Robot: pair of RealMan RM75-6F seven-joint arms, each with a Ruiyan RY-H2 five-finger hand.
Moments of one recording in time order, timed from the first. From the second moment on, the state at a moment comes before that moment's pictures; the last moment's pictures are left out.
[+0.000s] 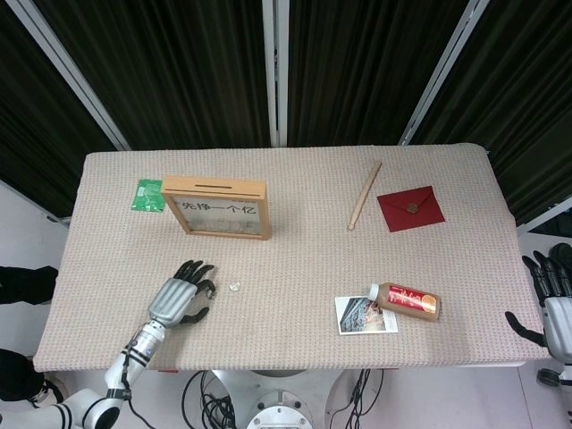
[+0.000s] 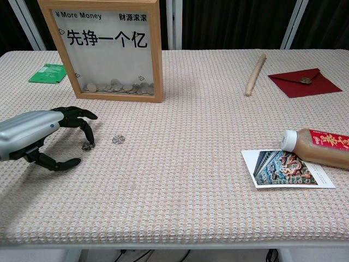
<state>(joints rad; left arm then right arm) -0.45 -1.65 -0.01 -1.30 1.50 1.10 0.03 0.02 -1.06 0.06 -1.55 -1.50 1.51 0.11</state>
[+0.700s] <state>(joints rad) -0.46 -1.67 -0.01 -1.26 1.48 1.09 0.02 0.02 -1.07 0.06 -1.55 -1.50 1.50 0.12</state>
